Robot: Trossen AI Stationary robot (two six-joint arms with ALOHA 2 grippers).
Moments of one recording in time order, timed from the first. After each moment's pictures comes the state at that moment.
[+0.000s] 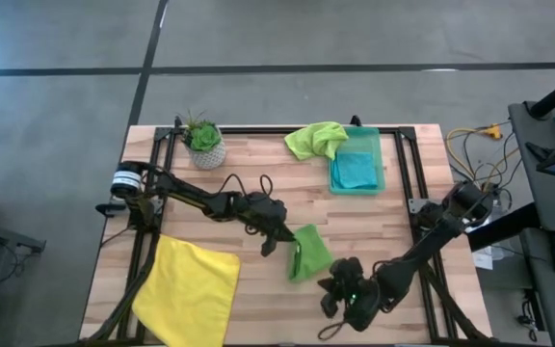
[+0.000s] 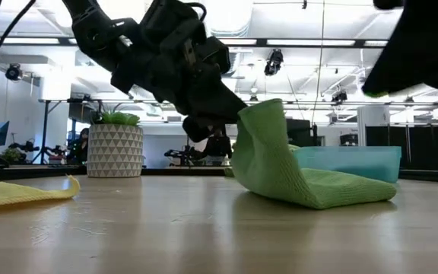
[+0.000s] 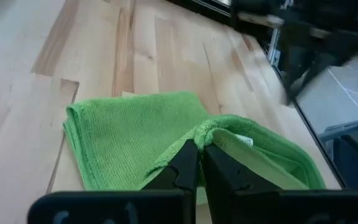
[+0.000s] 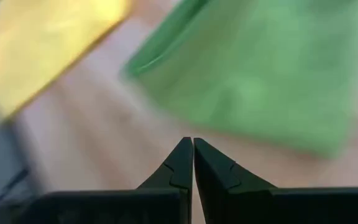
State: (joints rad) left arm -0.03 1.80 0.87 0.51 0.30 -0.34; right arm 0.78 1.77 1.09 -0.42 0.69 1.50
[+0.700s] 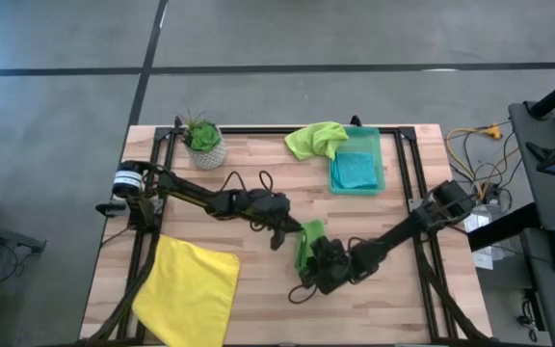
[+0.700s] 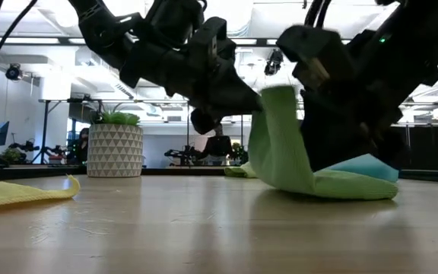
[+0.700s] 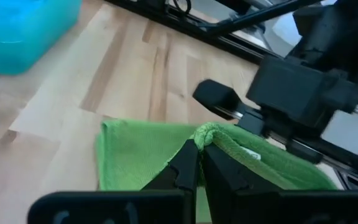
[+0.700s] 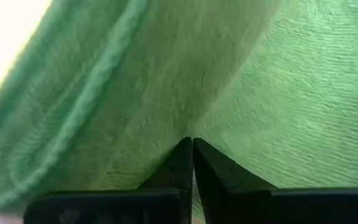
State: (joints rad) left arm -0.02 1.80 0.91 0.54 0.16 -0.39; right arm 0.53 1.87 0.97 -0.11 0.53 1.35
